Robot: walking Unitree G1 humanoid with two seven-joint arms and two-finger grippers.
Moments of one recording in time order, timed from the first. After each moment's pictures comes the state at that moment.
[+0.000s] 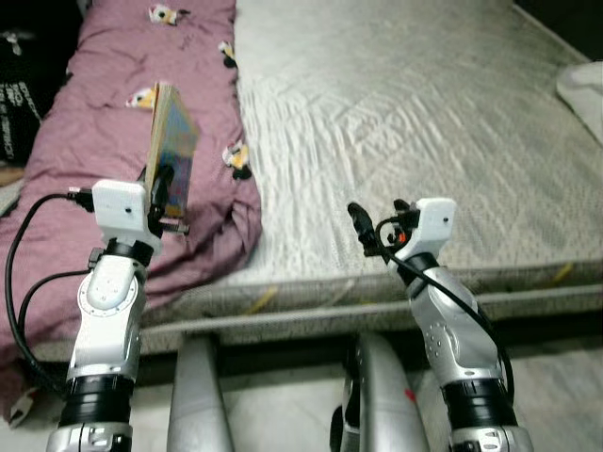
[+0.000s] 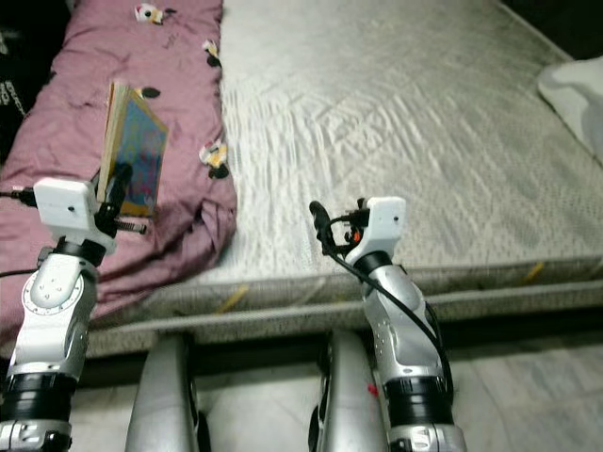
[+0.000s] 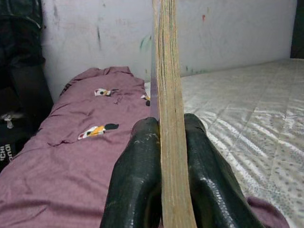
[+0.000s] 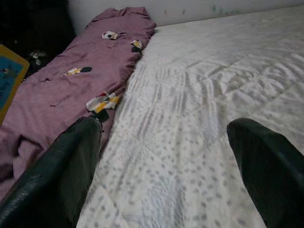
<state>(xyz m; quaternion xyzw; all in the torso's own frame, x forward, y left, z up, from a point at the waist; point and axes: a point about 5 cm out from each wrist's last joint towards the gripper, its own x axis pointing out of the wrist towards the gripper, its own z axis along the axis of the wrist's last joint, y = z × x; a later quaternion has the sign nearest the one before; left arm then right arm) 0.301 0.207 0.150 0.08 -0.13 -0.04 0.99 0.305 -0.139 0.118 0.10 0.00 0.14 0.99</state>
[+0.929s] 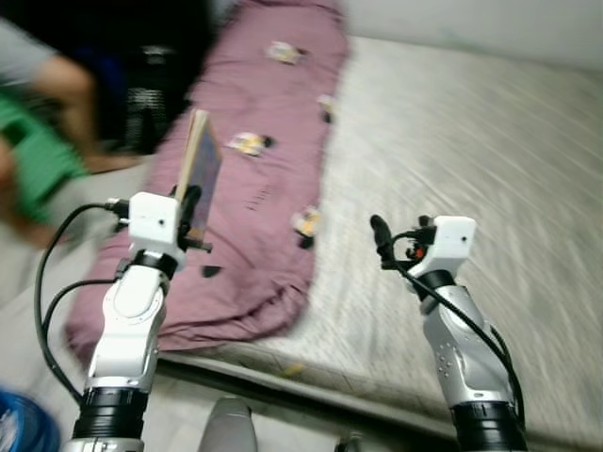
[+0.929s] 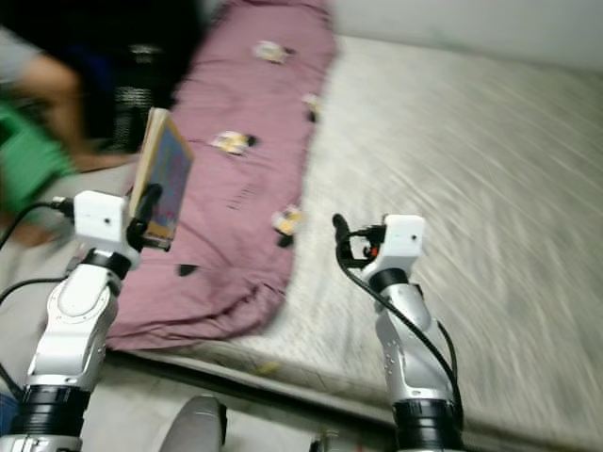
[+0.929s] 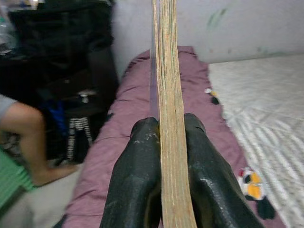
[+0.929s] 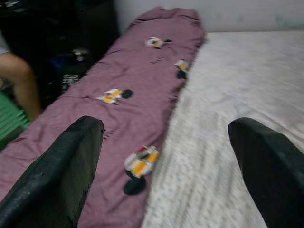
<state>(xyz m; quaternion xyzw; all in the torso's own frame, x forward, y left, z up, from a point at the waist) 0.295 0.180 0.134 0.09 -0.07 -0.08 0.99 0.285 -0.162 0.103 0.08 0.01 0.06 1.00</state>
